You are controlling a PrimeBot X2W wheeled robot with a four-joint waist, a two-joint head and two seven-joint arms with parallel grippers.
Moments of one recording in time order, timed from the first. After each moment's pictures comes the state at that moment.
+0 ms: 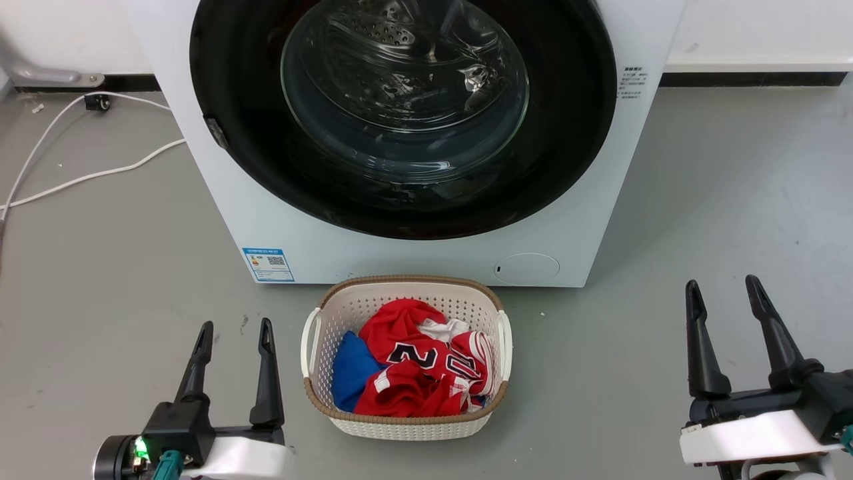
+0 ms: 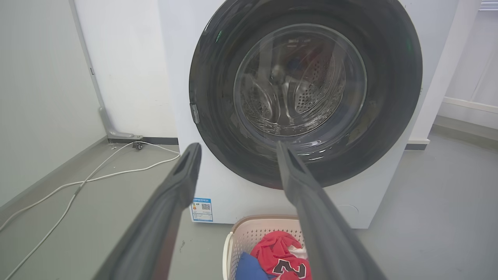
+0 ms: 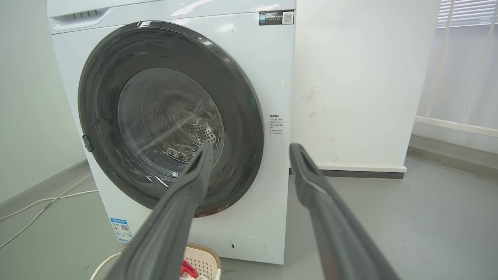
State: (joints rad) left arm 0.05 0.06 -0.02 0.00 -0.10 0.04 -0.25; right arm 0.02 -0.05 -0.04 -0.06 0.08 0.13 -0.25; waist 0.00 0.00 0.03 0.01
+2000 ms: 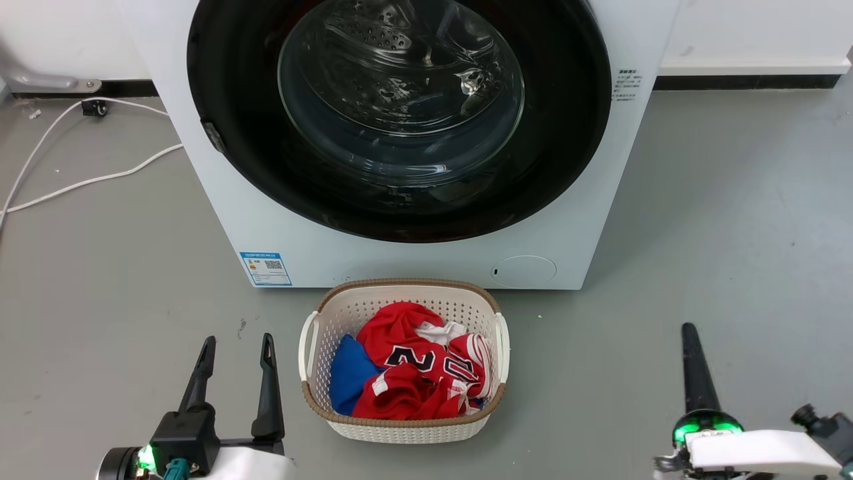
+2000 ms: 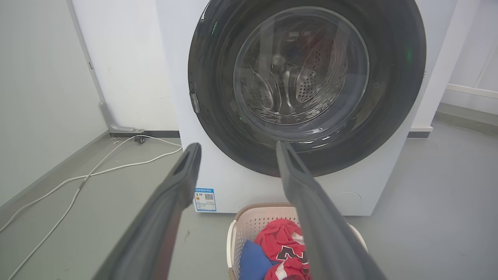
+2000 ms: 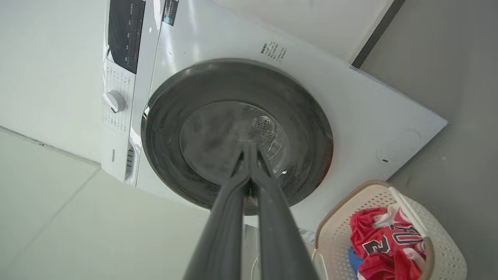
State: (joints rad) left arm 0.07 0.05 -0.01 0.04 -0.07 0.03 -0.26; right arm 0.04 -0.05 0.10 0.08 1.16 0.13 -0.26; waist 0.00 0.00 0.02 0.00
